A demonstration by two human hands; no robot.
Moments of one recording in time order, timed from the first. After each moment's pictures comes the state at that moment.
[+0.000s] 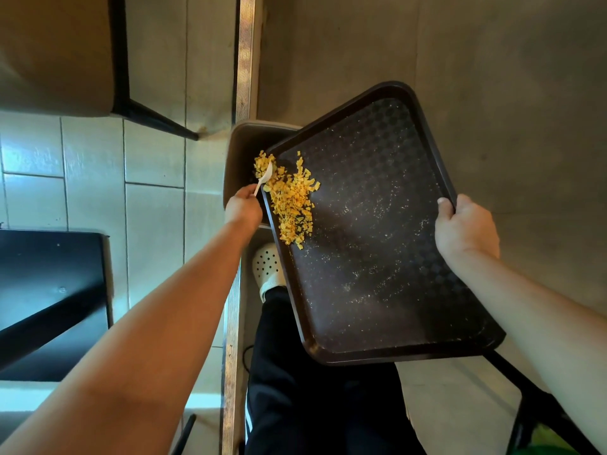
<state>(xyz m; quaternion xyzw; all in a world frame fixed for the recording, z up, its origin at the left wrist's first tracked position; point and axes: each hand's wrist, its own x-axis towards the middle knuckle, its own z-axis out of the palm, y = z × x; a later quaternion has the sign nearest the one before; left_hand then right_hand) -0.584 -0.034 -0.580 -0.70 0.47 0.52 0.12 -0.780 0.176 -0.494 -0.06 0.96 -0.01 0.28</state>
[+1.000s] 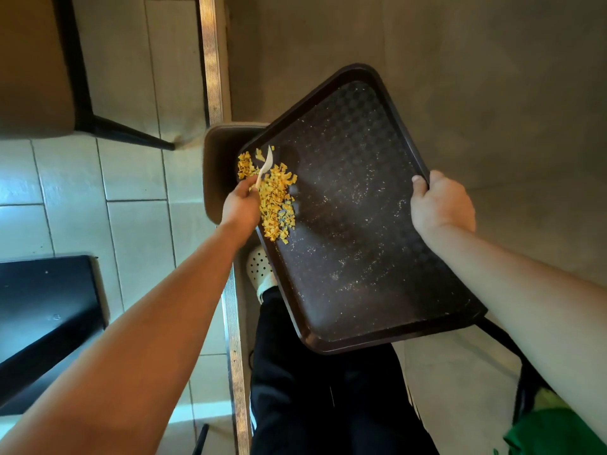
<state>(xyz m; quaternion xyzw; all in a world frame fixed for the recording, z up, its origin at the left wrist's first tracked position) -0.595 -0.022 -0.583 -0.62 0.52 0.57 0.11 -0.777 0.172 -0.497 -0.07 0.96 -0.01 0.28</state>
